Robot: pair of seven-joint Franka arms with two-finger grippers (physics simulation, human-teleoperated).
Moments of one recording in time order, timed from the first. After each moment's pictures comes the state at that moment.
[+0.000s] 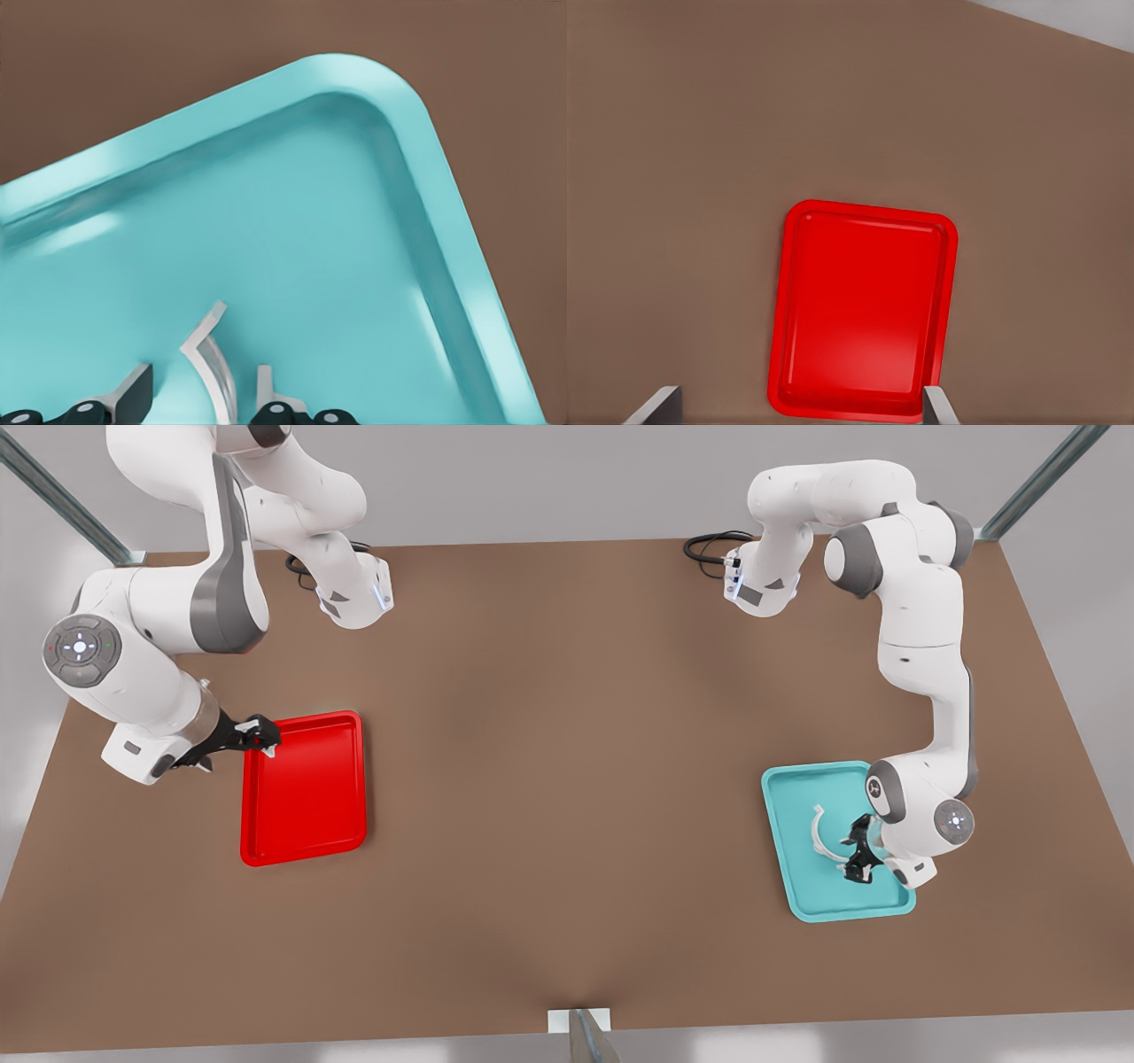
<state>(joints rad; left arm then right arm) 0.04 0.82 0.08 -1.55 -0.16 2.32 -1.03 0.21 0.13 -0.13 -1.53 -0.06 1.61 -0.17</state>
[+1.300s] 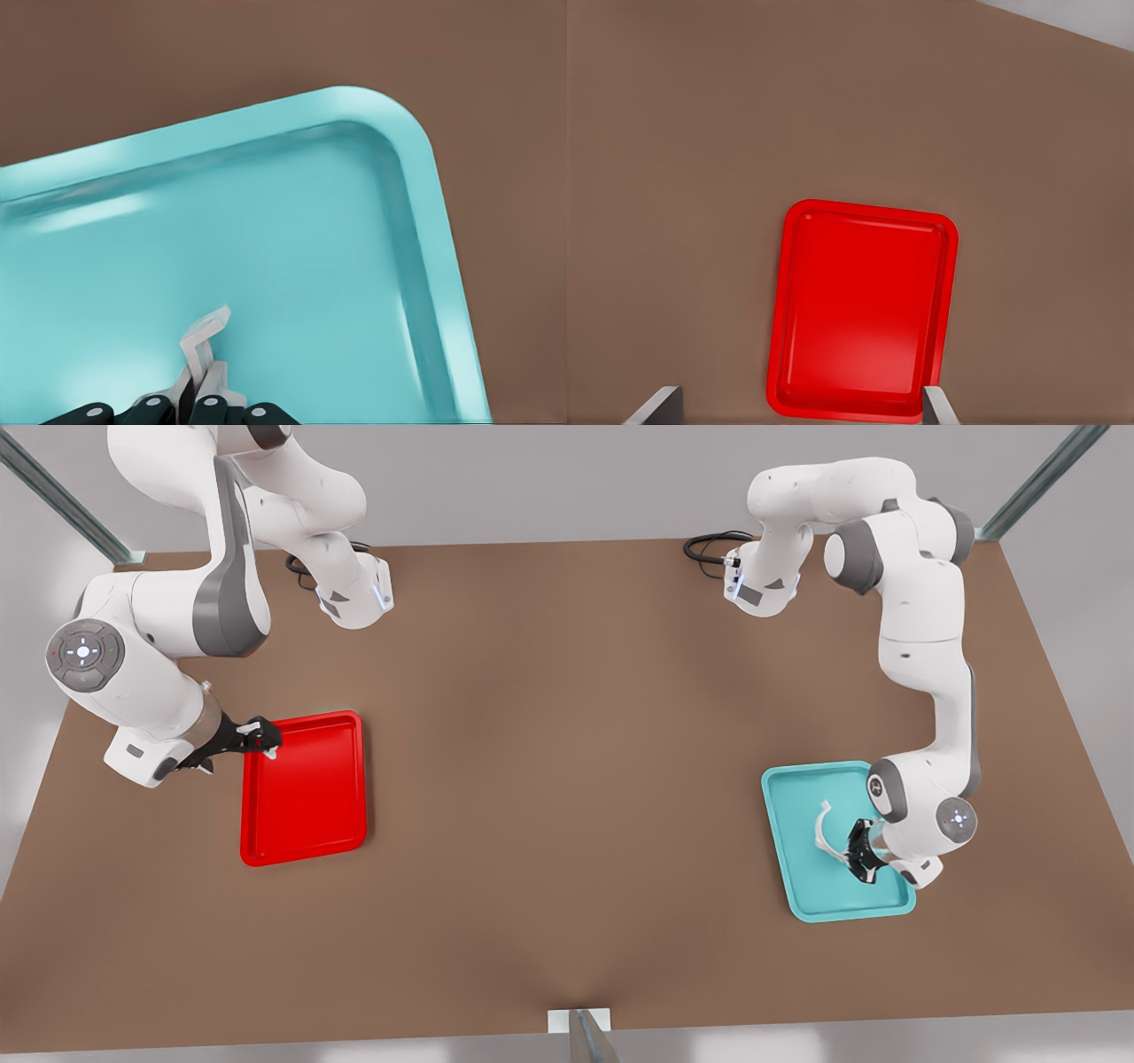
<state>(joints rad) 0.03 0.79 0.08 -1.55 -0.16 2.32 -1.19 0.21 0.14 -0.13 -1.52 -0.06 1.61 -0.17</state>
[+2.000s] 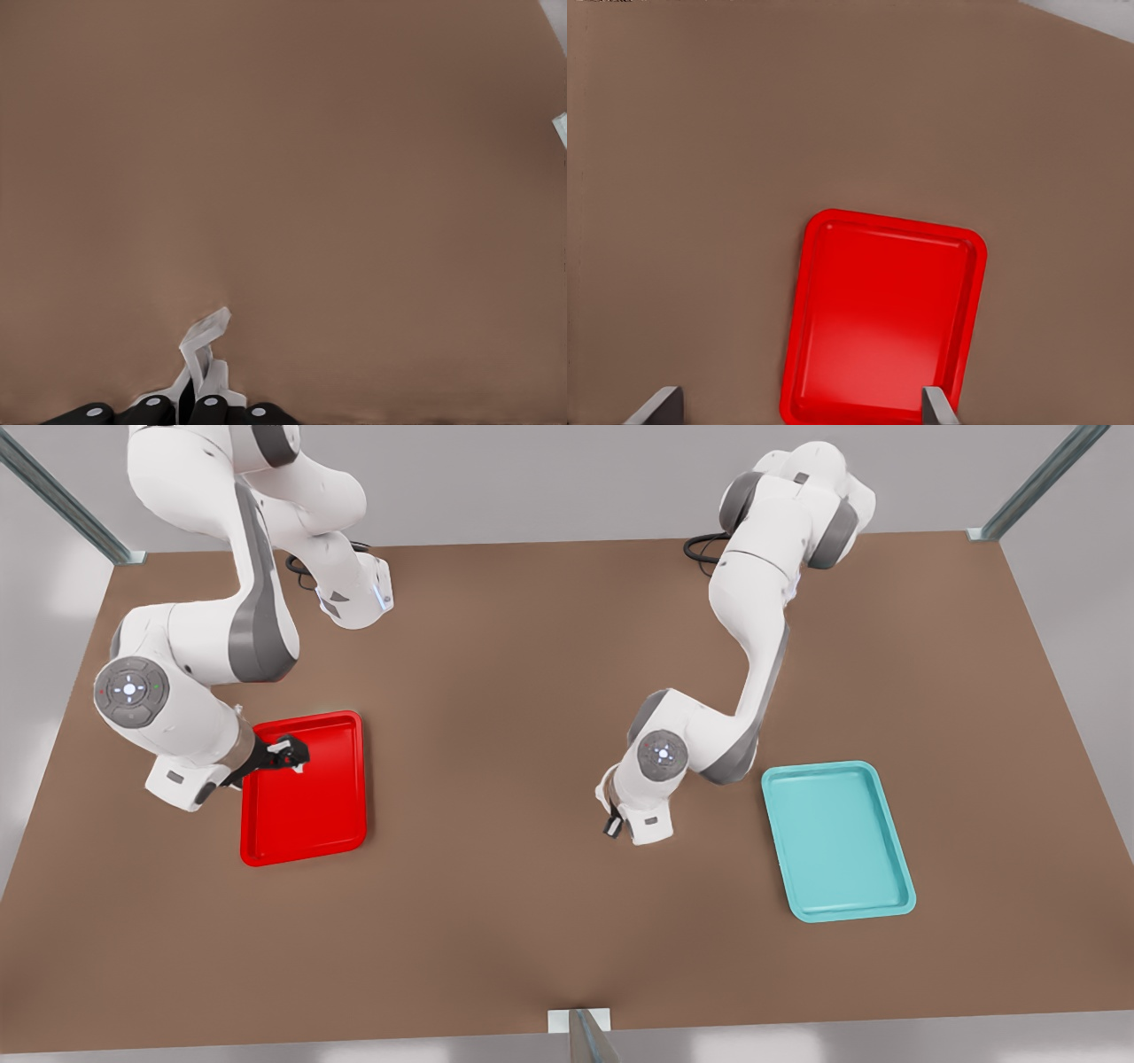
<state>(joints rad) -0.64 0.80 0.05 -1.14 -0.14 1.97 -1.58 0.25 0.25 -0.12 -1.46 -0.03 1.61 -0.17</state>
